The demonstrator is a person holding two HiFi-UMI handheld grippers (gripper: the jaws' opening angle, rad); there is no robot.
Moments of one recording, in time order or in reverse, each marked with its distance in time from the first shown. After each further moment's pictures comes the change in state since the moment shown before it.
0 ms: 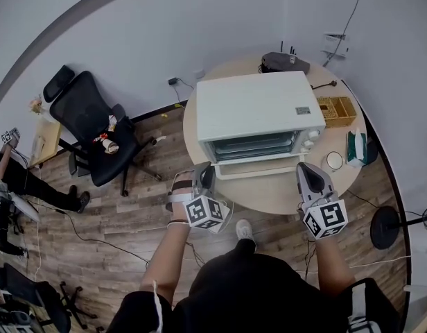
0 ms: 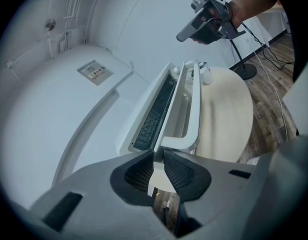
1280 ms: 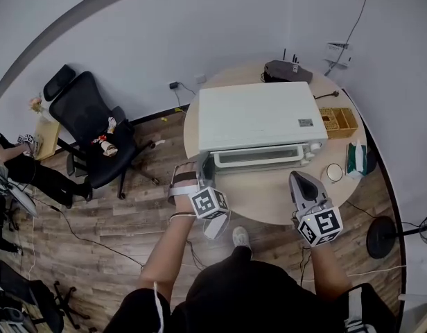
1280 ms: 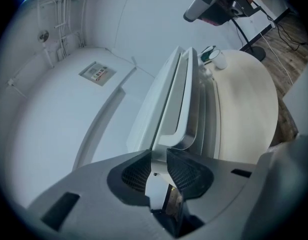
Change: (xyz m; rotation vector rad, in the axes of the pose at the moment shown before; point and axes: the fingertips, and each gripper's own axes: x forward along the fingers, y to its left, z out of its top) left arm 0.042 0.043 0.002 0.064 0.073 0.126; right arm 0.022 0.014 0.000 0.018 0.016 0.067
